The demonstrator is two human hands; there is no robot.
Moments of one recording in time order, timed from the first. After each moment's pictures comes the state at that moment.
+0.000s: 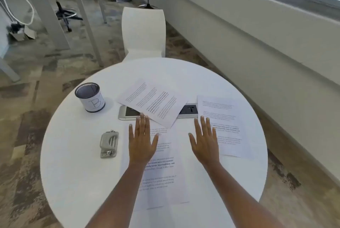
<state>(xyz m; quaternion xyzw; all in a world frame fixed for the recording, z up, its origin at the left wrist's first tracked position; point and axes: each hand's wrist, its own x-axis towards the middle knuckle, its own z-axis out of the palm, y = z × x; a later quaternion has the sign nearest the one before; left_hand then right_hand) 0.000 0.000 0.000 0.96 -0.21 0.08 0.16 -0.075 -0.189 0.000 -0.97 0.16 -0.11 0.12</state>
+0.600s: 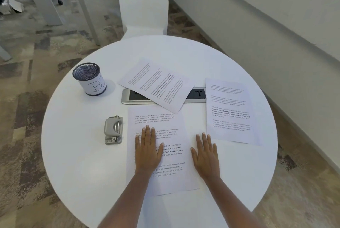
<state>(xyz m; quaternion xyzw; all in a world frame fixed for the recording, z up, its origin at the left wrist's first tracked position) -0.033 0.019 -0.056 0.97 -0.18 -0.08 0.13 -0.119 -0.150 -0.067 -0.97 0.21 0.03 0.14</state>
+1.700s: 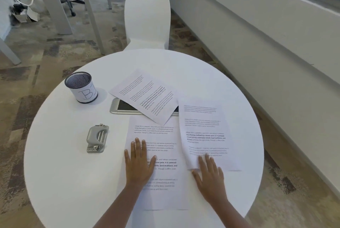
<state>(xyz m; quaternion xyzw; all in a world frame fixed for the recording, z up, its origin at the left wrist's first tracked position) -0.050 -0.021 -0.048 0.98 -0.12 -0.13 0.13 -0.153 -0.219 -0.041 -0.97 0.20 0.10 0.13</state>
